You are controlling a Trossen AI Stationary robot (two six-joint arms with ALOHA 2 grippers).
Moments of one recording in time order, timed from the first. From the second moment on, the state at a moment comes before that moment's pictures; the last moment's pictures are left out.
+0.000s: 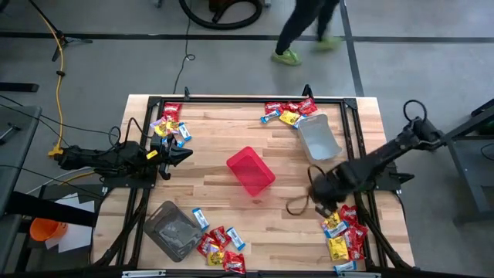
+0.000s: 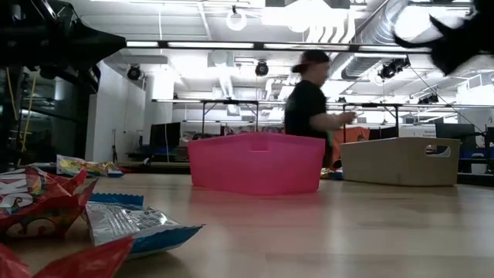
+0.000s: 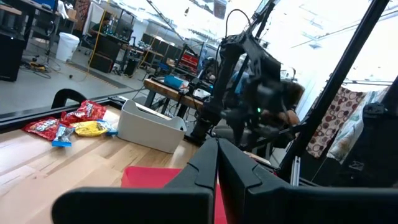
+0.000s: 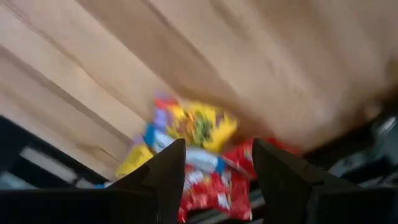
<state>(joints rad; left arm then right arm) -0.09 0.00 0.01 0.15 -0.23 -0.36 0.48 1.30 0.86 -1.09 -0.31 1.25</state>
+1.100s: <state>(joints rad) -0.09 0.00 0.01 0.15 -0.23 -0.36 0.66 1.55 0.71 -0.80 -0.21 1.46</state>
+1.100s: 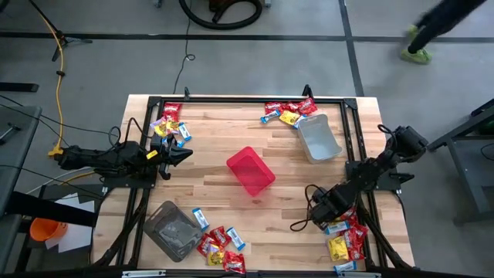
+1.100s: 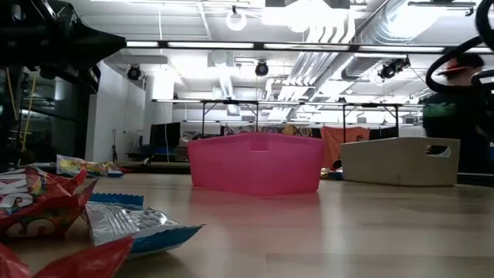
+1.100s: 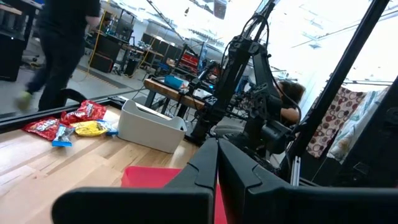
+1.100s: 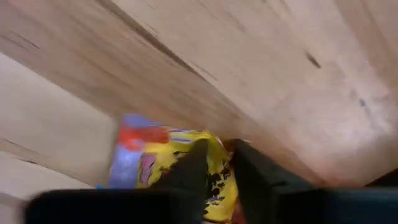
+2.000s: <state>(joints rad) -0.09 0.00 0.01 0.15 -0.23 -0.36 0.32 1.12 0.91 -0.34 0.44 0.51</state>
